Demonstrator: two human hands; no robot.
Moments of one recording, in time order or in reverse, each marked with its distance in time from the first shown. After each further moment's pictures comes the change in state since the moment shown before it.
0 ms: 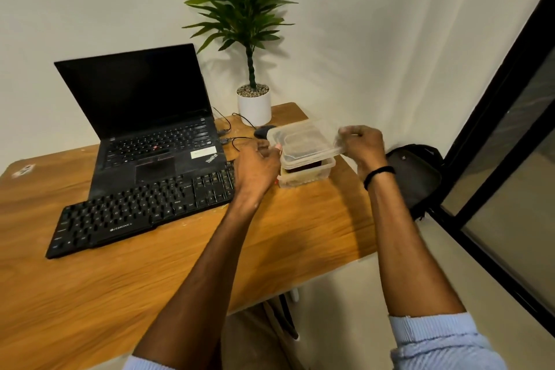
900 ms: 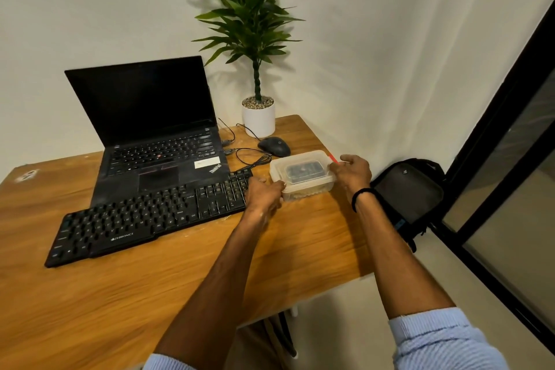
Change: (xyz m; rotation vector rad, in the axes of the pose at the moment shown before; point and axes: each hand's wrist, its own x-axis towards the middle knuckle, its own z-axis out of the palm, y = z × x) left_hand 0.028 -0.063 0.038 -0.353 -0.145 -0.530; right_hand 0.014 0.042 0.033 -0.071 0.059 0.168
